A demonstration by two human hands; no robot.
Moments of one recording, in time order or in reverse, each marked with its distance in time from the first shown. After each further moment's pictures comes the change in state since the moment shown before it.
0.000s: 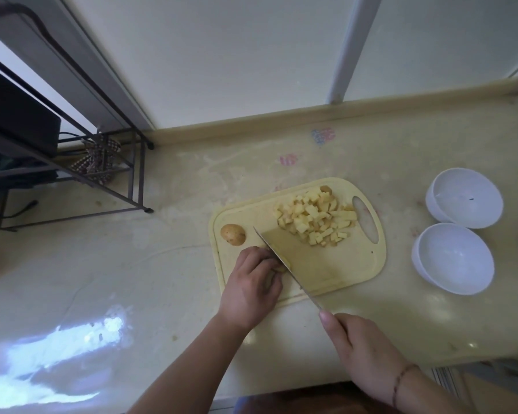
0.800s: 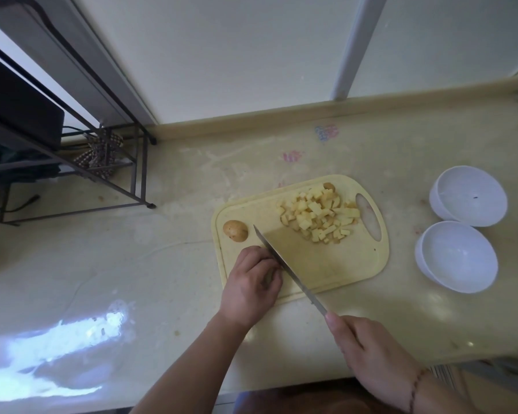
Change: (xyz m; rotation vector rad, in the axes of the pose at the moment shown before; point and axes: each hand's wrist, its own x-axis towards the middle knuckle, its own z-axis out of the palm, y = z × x) left_hand -0.004 -0.003 0.001 -0.037 0.054 -0.023; right_hand -0.007 0.004 -0.003 0.071 -0.034 -0.009
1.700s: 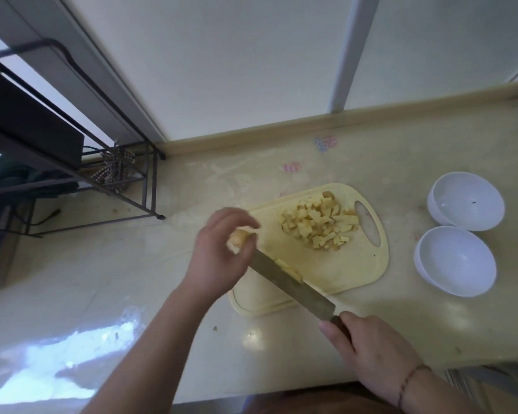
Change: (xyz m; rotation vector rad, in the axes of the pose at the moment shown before) left_hand 0.071 0.041 -0.095 -0.062 0.016 -0.071; right_hand 0.000 -0.002 -0.010 -0.351 0.047 -0.116
